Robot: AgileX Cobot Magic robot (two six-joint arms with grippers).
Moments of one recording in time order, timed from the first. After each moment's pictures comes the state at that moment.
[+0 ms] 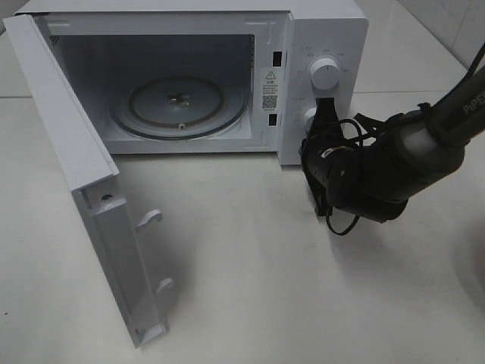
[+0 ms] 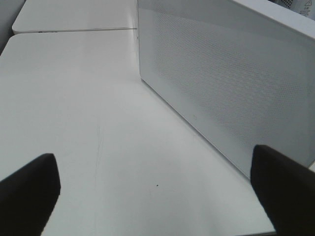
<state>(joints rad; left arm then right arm) 0.08 -0.01 -0.50 -0.24 1.04 0.17 0.55 2.11 -0.89 0.73 -0.81 1.20</state>
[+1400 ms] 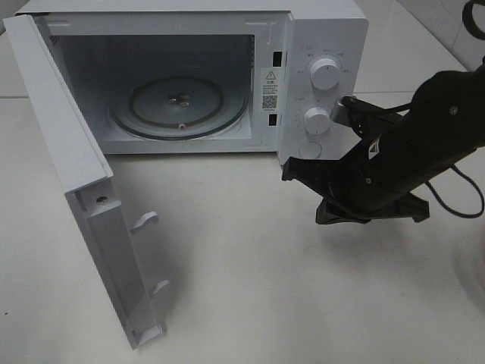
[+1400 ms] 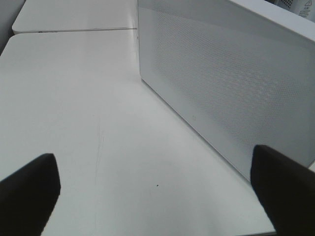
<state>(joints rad) 0.08 -0.01 -0.50 -0.24 1.04 0.17 0.48 1.66 -0.79 0.15 0.25 0.54</state>
